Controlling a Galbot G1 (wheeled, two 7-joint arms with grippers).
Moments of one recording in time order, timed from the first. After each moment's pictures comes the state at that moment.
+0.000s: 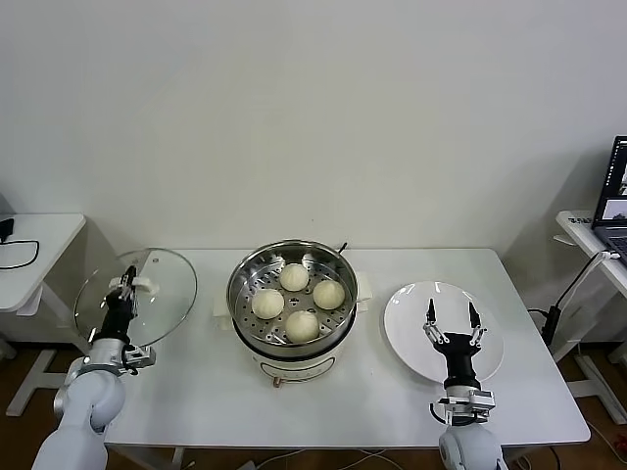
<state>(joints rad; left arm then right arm) 1.13 -1.16 -0.64 -1.54 1.18 0.01 -0.17 -1.29 1.32 0.49 1.56 0.21 0.44 0.19</state>
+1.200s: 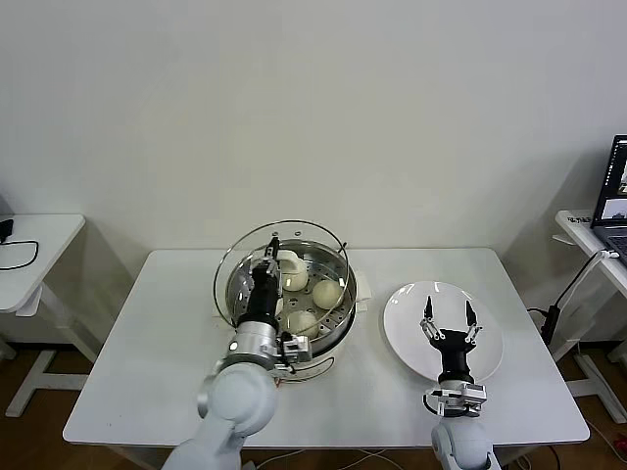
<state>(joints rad) 1.06 -1.40 -0.06 -2.00 1.41 0.48 0.23 -1.24 1.37 0.51 1.50 0.18 0.44 0.19</state>
